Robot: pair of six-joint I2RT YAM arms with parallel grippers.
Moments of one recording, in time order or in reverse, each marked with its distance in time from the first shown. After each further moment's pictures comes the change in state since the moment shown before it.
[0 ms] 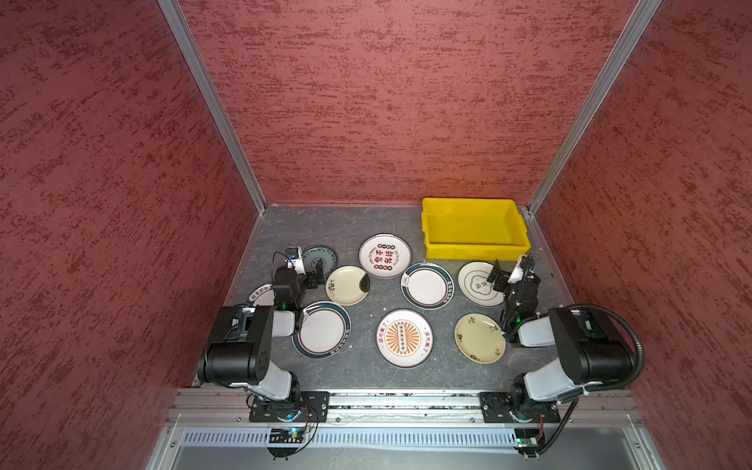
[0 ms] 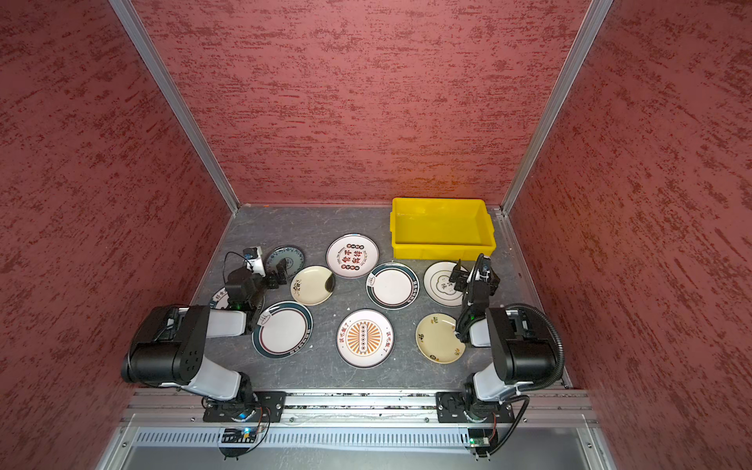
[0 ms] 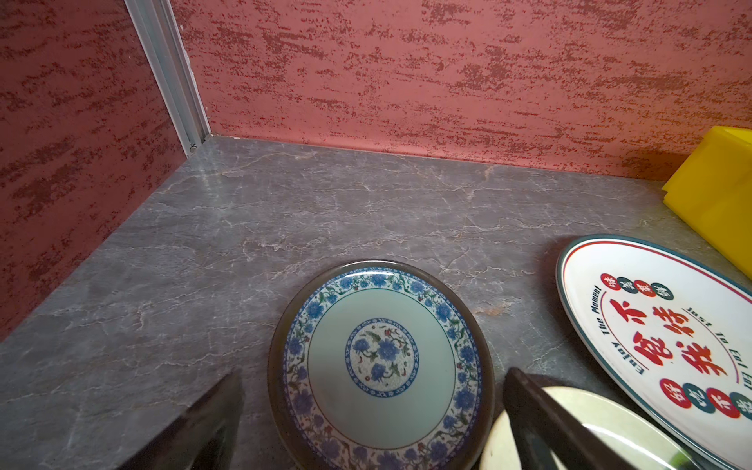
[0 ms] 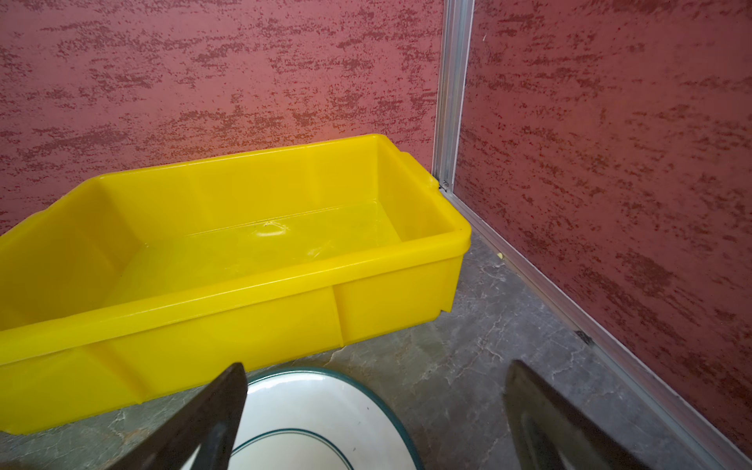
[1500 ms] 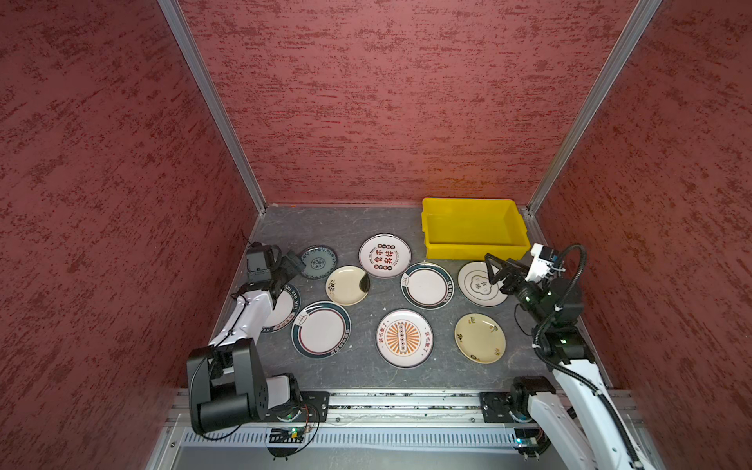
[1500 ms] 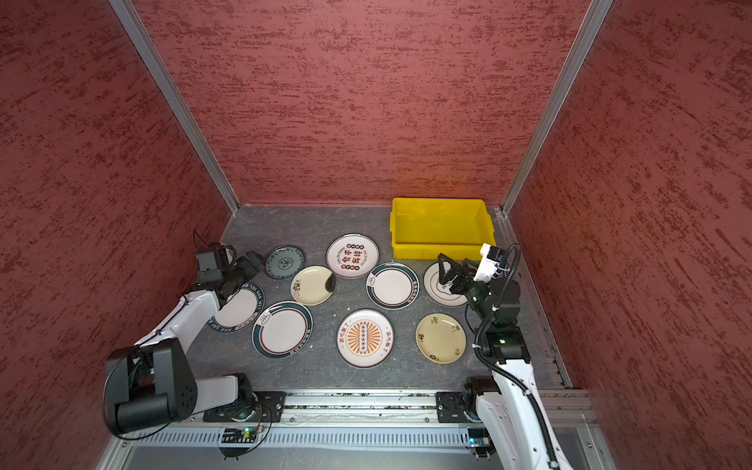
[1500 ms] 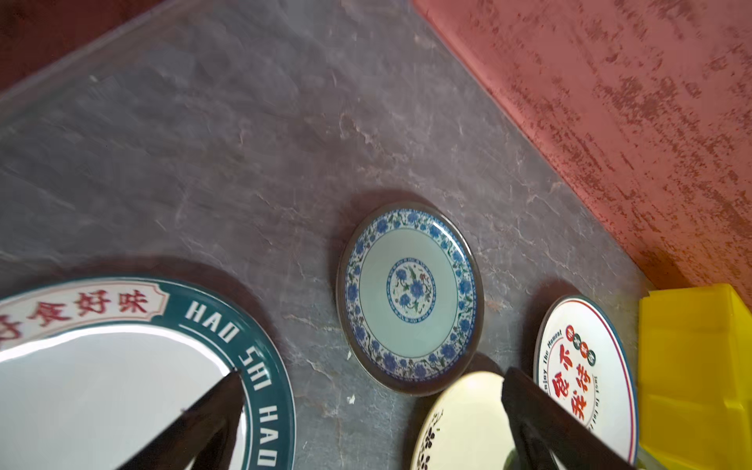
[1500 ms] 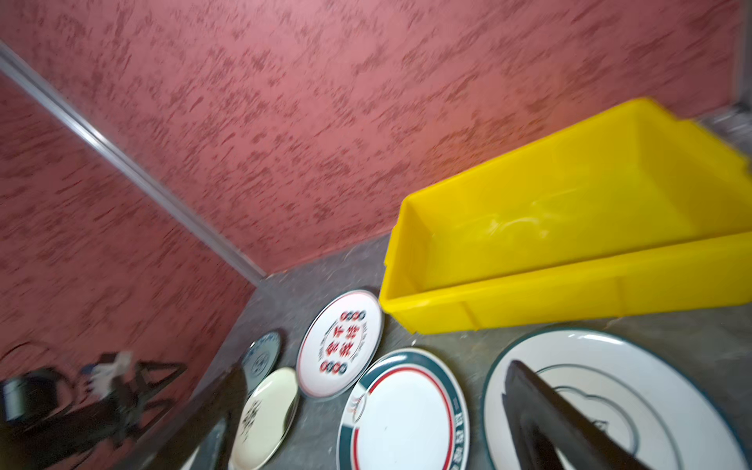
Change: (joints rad) left arm 0.200 -0.200 0.369 -1.038 0.161 -0.473; right arm 0.033 -0.848 0.272 -1.122 -0.685 0.449
